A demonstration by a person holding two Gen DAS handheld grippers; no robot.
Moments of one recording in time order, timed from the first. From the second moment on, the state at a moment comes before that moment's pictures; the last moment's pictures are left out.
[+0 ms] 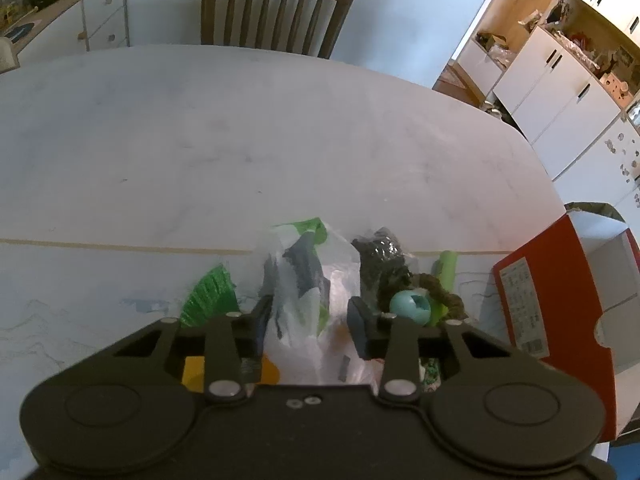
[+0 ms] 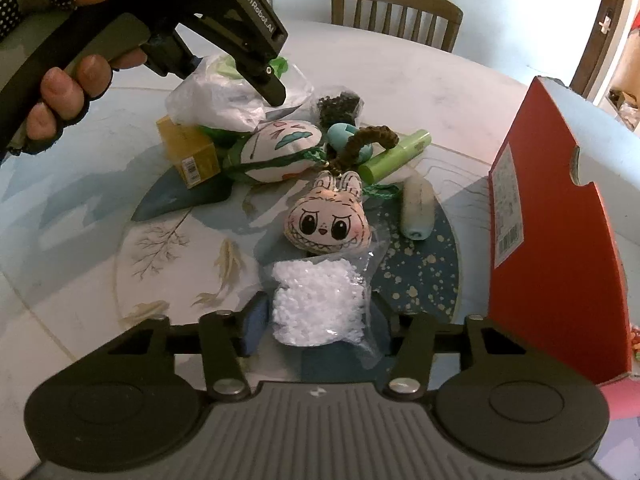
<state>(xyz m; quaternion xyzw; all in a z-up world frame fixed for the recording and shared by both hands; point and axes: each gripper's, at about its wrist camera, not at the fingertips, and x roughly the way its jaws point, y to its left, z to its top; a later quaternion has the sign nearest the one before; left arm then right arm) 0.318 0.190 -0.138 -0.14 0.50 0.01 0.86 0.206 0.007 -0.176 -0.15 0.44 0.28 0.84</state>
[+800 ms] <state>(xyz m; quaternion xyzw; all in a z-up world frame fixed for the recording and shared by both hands) 0.245 0.154 -0.049 -0.13 0.41 -0.01 0.90 0.182 -0.046 -0.084 -0.06 0.38 0.29 0.87</state>
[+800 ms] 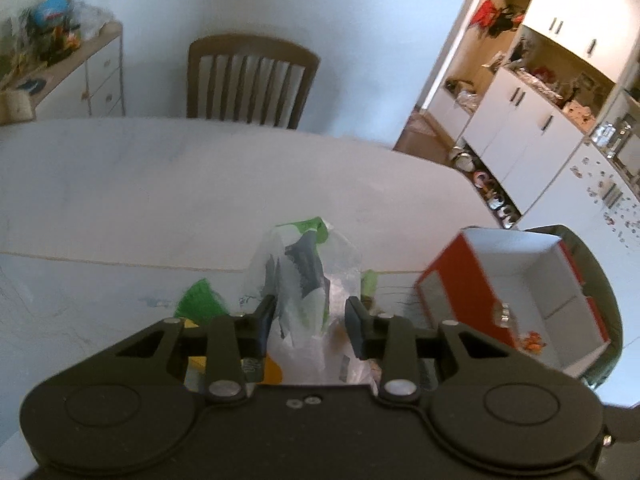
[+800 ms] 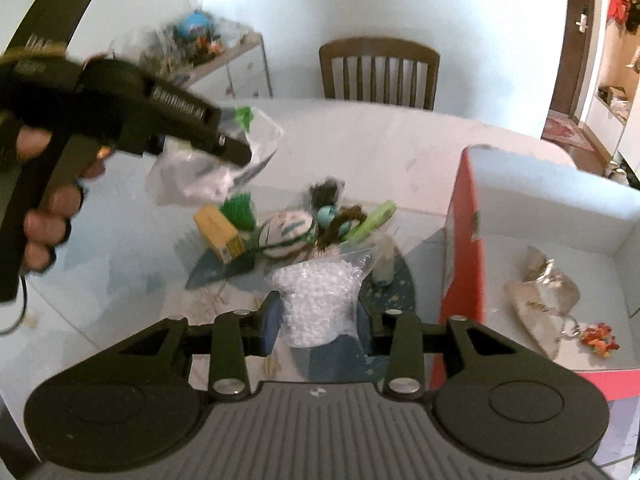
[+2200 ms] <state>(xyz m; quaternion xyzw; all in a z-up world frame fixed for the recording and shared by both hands) 0.283 -0.066 -0.046 -0.04 0.42 -0.13 0.90 0.278 -0.274 -0.057 -0.02 0.38 0.16 0.91</state>
